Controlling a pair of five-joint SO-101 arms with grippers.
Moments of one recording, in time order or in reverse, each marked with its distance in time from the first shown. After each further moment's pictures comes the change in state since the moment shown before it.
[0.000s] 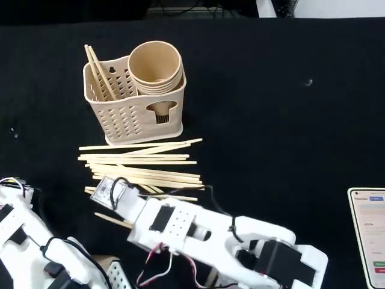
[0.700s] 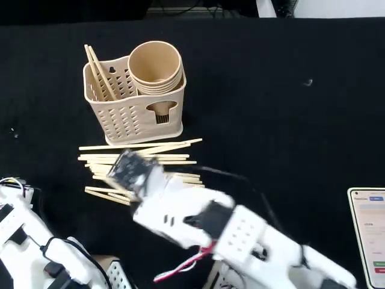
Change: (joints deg) left arm 0.0 0.0 0.0 0.0 0.0; right arm 7.8 -38.9 -5.4 16.3 5.2
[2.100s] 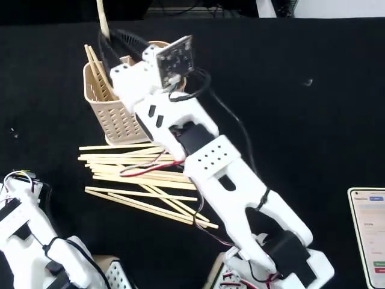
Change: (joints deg) left arm 5.5 0.0 0.0 0.0 0.0; right arm 19.1 37.9 -27.3 -60.8 -9.1
